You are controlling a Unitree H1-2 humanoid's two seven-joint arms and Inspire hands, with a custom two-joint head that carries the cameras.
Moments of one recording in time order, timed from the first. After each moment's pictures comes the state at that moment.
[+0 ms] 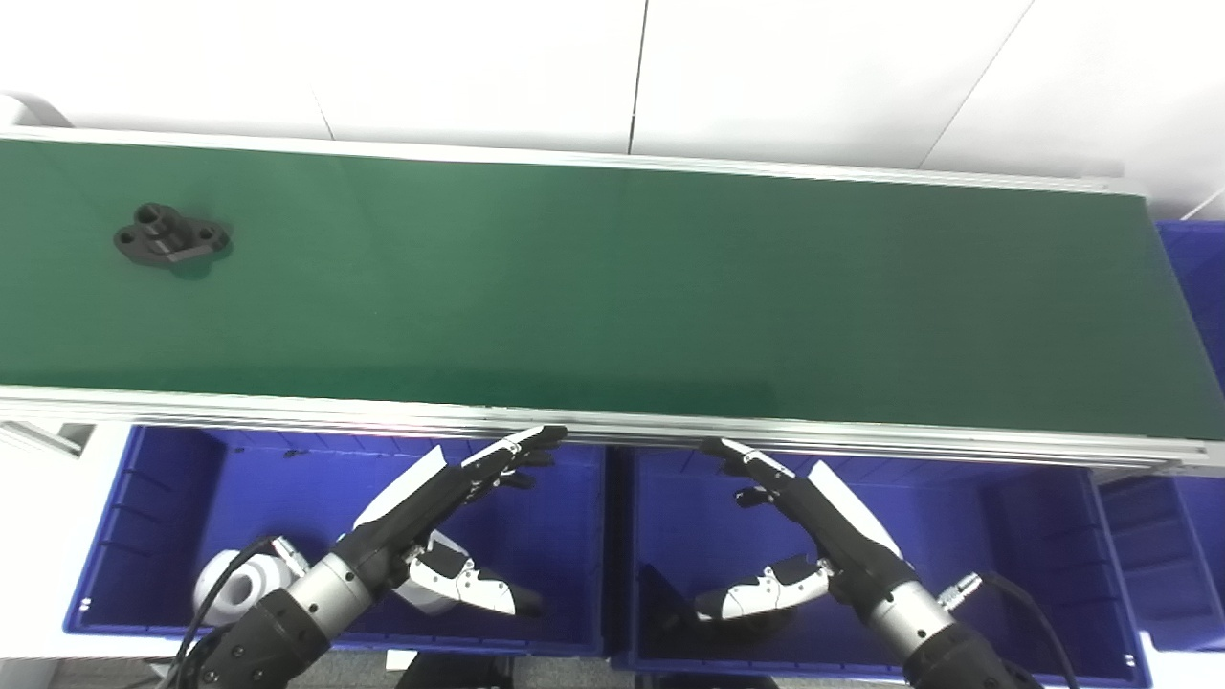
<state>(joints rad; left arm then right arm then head) 0.35 0.34 -0.31 -0.17 0.11 -0.19 -0.42 0.43 -0.31 0.28 -0.39 -0.33 0.19 0.32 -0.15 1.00</state>
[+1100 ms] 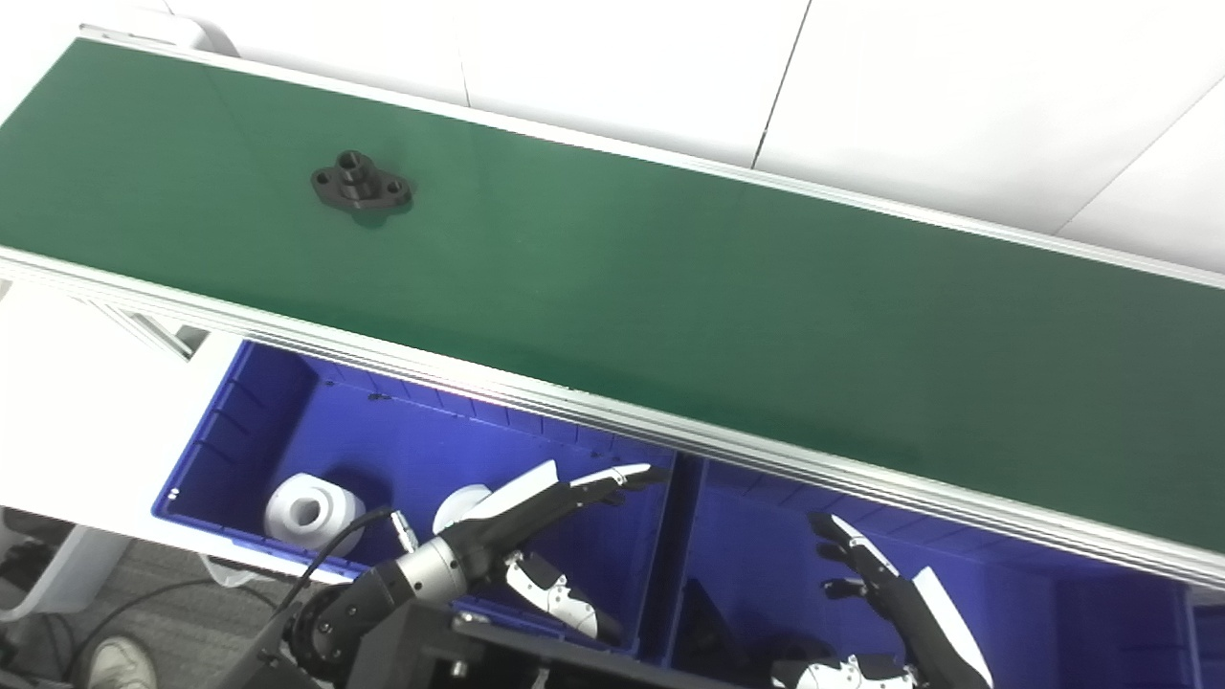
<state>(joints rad) 0.37 0.26 -0.37 -0.02 0.25 -0.32 -0.35 0.50 -0.35 0.23 -0.21 -0.28 -0.06 0.23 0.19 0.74</state>
